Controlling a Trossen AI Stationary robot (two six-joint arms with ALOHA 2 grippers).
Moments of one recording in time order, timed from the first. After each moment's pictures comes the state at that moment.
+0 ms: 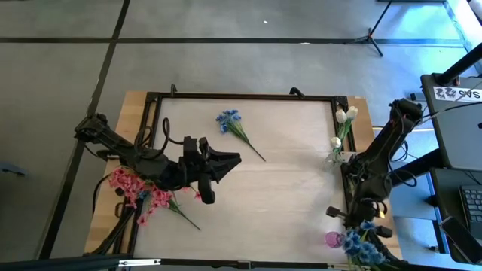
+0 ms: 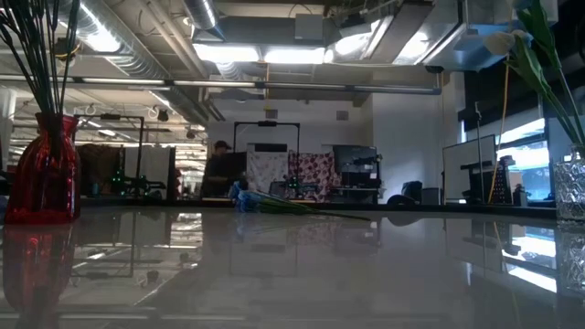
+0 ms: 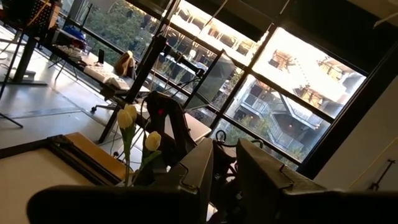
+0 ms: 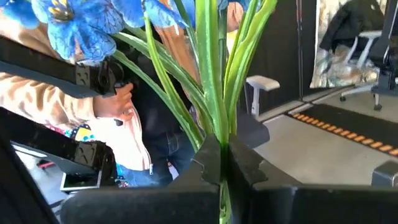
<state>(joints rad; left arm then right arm) -0.51 1.44 1.41 0.26 -0.81 -0.42 1.04 0.88 0.38 0.55 -0.17 0.20</state>
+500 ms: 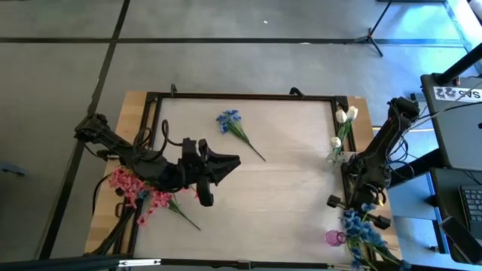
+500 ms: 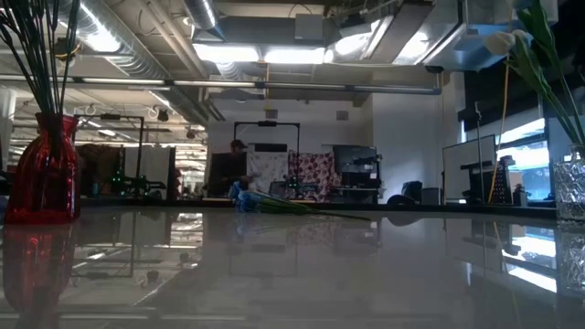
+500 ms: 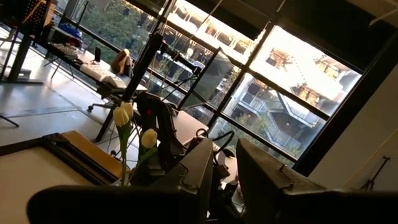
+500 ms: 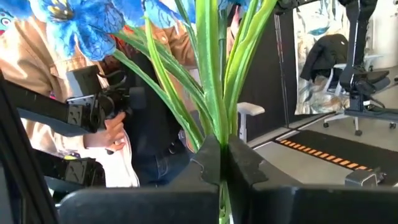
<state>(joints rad) -0.52 1.44 1.41 0.26 -0.81 -0.42 1.04 0.74 0.20 0.71 -0.09 0.20</state>
